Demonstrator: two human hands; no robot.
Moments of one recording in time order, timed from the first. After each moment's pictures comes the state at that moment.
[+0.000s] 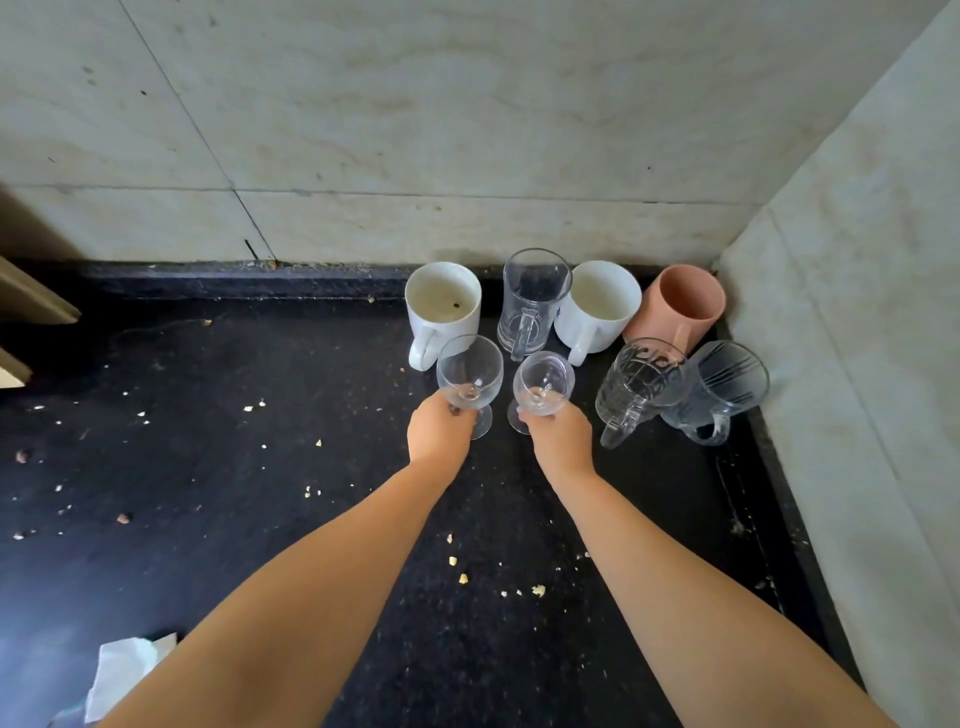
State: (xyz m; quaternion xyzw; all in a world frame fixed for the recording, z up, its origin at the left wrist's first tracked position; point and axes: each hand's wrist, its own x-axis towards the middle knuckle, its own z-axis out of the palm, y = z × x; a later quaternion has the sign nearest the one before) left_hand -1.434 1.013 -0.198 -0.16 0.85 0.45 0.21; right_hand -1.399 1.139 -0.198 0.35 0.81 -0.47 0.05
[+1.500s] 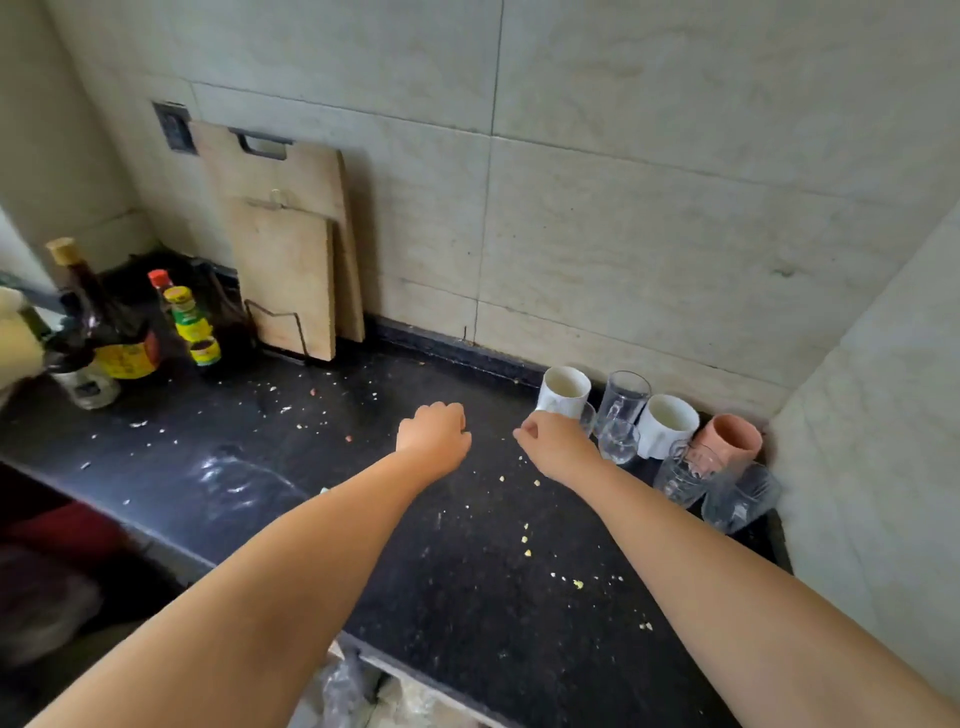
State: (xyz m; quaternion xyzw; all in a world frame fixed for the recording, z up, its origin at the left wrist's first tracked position) left_hand -1.287 0.877 -0.035 -0.07 0.98 0.17 0.05; right_hand -1.300 1.041 -0.017 -0.08 0.96 -0.22 0.13
